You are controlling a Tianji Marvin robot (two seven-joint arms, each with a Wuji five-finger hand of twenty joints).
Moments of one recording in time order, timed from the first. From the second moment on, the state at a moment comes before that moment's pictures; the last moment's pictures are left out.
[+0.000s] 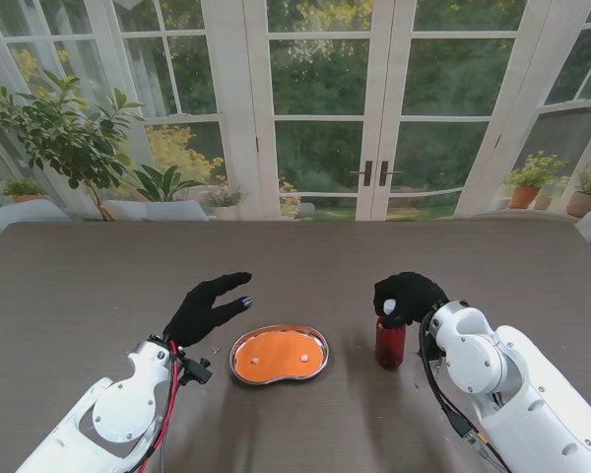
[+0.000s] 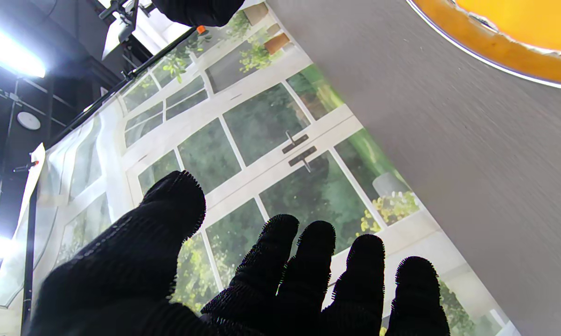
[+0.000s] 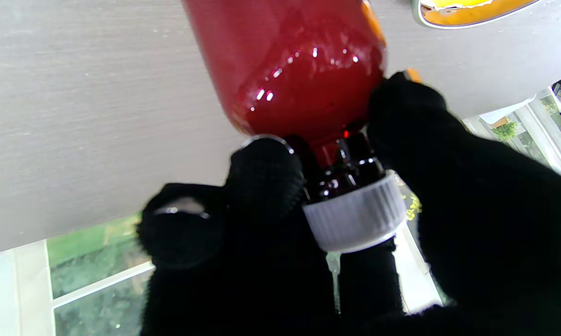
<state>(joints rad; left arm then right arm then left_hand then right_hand) 1.60 -1.16 -1.23 -1.53 0.15 -0.34 0.10 -1.43 -1.06 1.23 -1.54 -0.69 -0.01 0.17 0.71 -0.36 0.60 -0.12 0.63 0.36 0.12 0.29 0.63 0.32 0.07 0.26 0.38 0.33 0.14 0.35 0.12 0.30 0.22 0.50 0.58 -1.06 1.26 -0.35 0.89 -0.15 1.07 0.27 0.96 0.05 0.77 0.82 1.28 -0.05 1.06 0.75 1.05 0.02 1.49 0.85</state>
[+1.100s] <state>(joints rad) 1.41 -1.17 -1.06 -1.36 0.11 -0.37 0.05 -1.28 -1.10 1.08 -1.55 -0.57 0.10 0.07 0.60 -0.47 0.64 -0.12 0.32 0.37 0.05 0.24 0.33 0.29 0.02 0.20 0.13 0.19 0.04 0.27 0.03 0.14 0.10 0.36 0.58 -1.02 1.25 -0.35 0.88 -0.17 1.13 0.24 1.02 0.05 0.76 0.81 1.28 -0.04 1.12 0.77 1.06 0.02 1.52 0.87</state>
